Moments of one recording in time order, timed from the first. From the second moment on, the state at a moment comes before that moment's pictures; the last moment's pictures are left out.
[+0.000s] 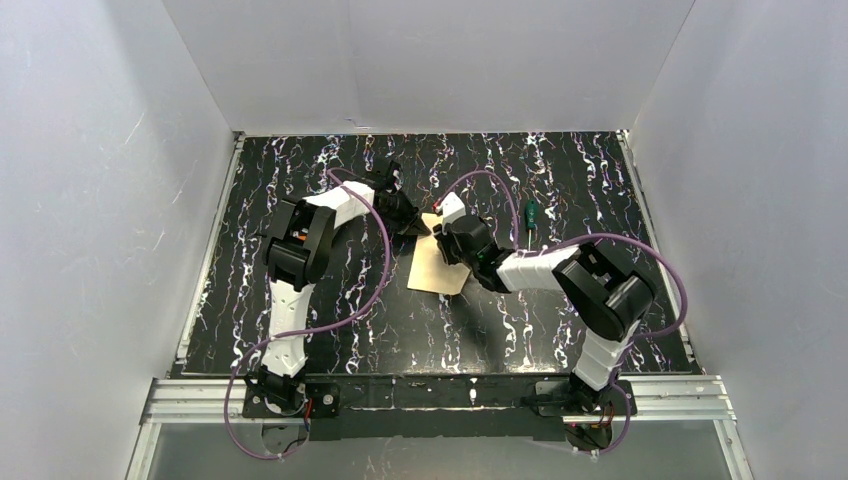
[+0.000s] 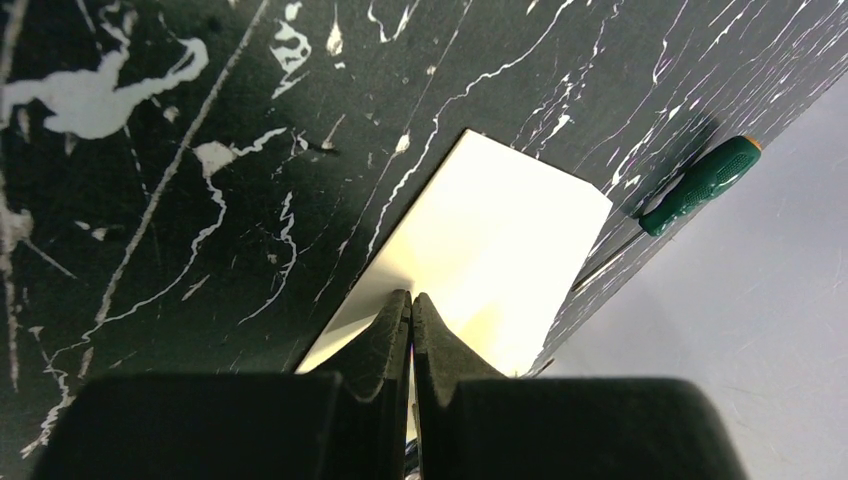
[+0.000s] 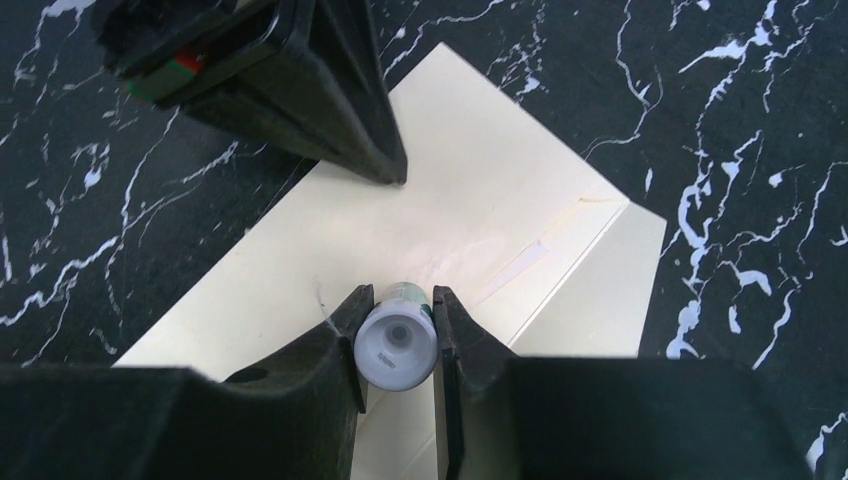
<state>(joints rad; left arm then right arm) -0.41 2.22 1.57 -0.45 0.43 -1.03 0.78 1.79 0.84 0.45 0.17 0.06</state>
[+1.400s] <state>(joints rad) -0.41 2.22 1.59 -0.48 0.42 -1.05 0.89 1.75 0.84 0.34 0.26 0.02</state>
